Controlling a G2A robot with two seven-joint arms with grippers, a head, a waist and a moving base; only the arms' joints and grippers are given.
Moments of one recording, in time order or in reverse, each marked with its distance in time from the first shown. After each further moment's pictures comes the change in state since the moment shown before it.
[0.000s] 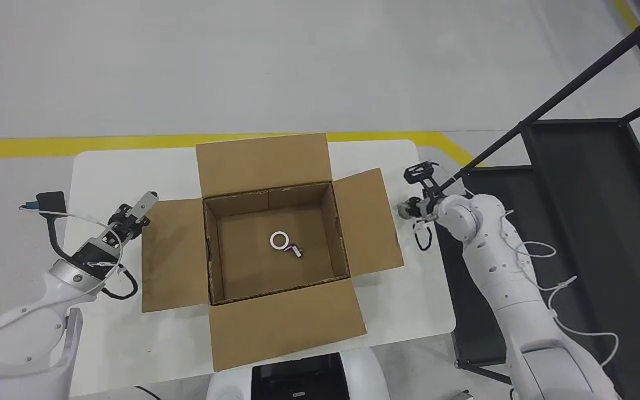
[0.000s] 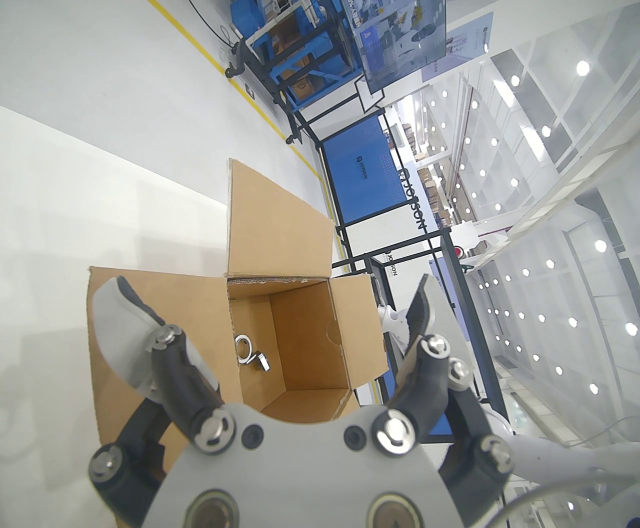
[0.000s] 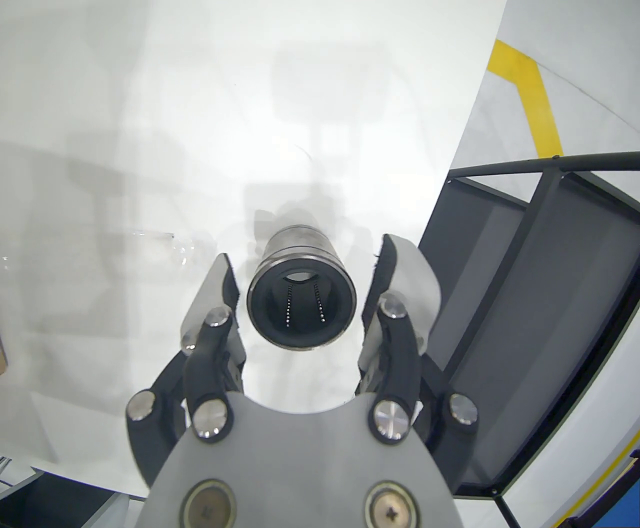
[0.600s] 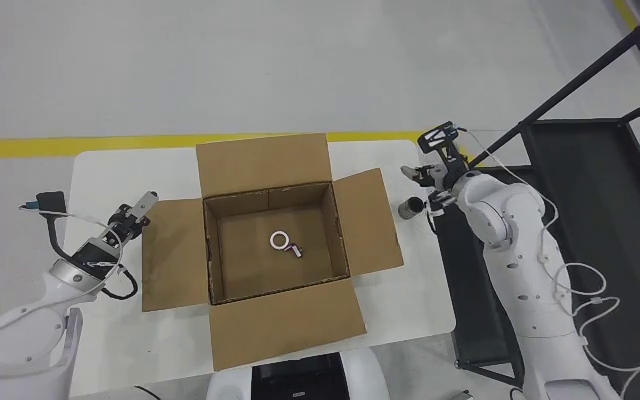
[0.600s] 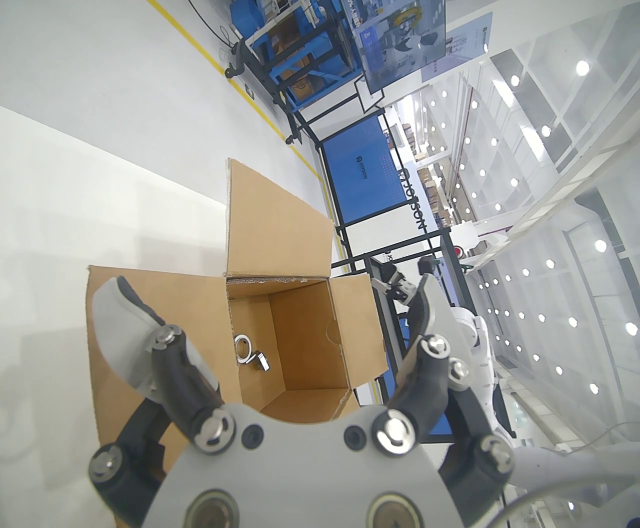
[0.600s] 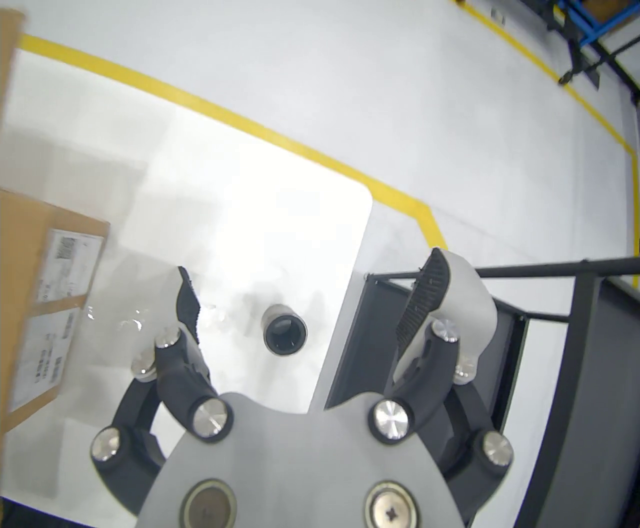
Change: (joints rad) left arm 0.000 0.000 0.000 0.000 0.000 0.000 0.000; right arm -0.179 0.036 0.155 -0.594 -0.055 0.010 -0.062
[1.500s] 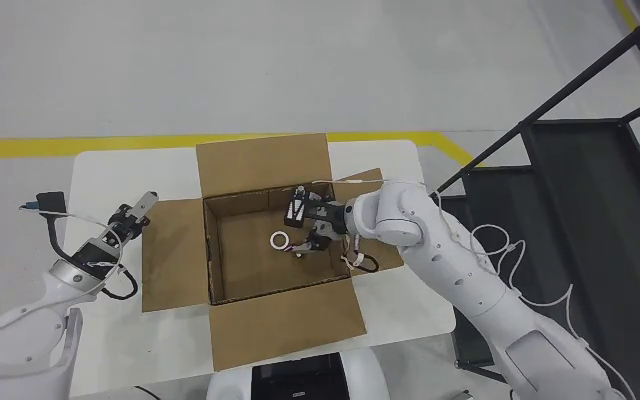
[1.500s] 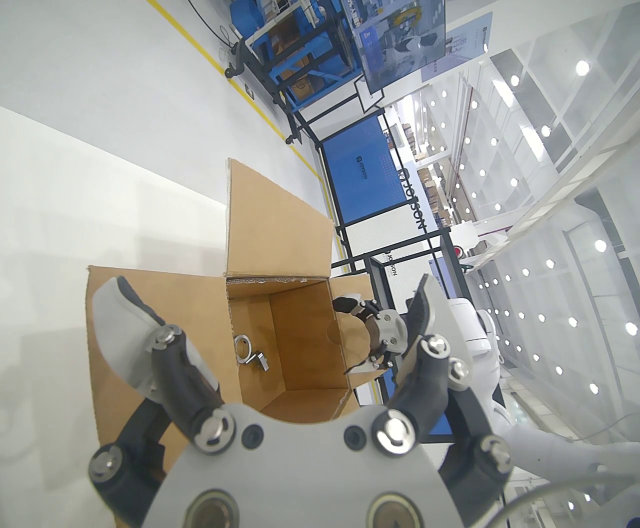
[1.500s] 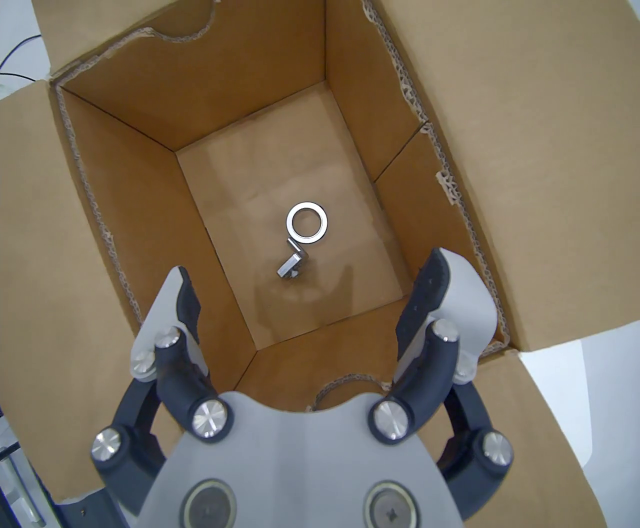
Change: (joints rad) left arm 0.000 0.000 0.000 0.000 0.000 0.000 0.000; right arm 0.324 -0.063 -0.624 0.122 0.292 -0.339 0.216
